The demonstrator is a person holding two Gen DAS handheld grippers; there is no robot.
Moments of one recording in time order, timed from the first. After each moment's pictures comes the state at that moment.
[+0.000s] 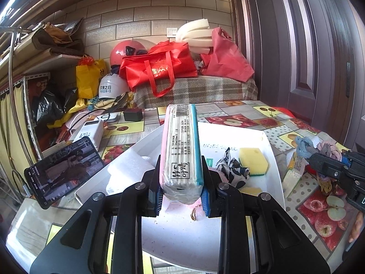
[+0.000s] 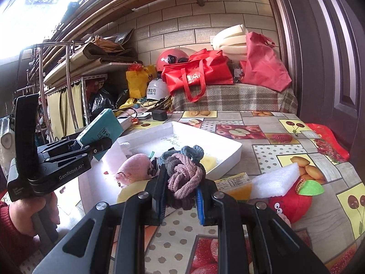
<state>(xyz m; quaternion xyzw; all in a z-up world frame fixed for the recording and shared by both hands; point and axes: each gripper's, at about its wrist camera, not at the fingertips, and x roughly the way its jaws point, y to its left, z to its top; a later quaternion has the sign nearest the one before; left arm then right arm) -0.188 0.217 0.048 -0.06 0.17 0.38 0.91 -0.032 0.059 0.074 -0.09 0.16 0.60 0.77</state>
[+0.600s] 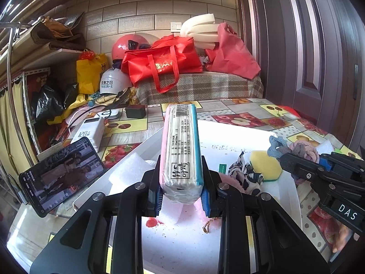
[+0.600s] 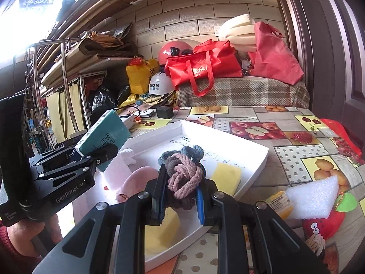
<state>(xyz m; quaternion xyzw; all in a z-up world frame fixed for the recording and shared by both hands) -0.178 0.245 0.047 -0.07 0.18 0.39 0.90 -0.032 0.122 0.071 -0.08 0.19 0.61 0.77</state>
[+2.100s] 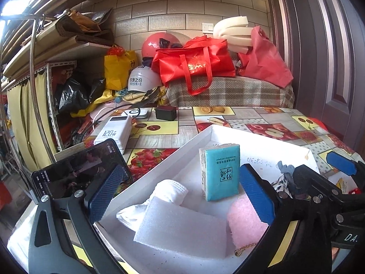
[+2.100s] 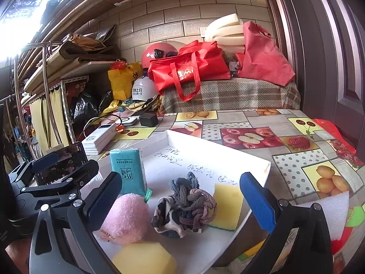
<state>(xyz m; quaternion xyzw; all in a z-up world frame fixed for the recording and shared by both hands) -0.184 0.279 0.046 -0.09 0.16 0.47 0.86 -0.027 0.158 0.075 -0.07 0.19 0.56 0.80</state>
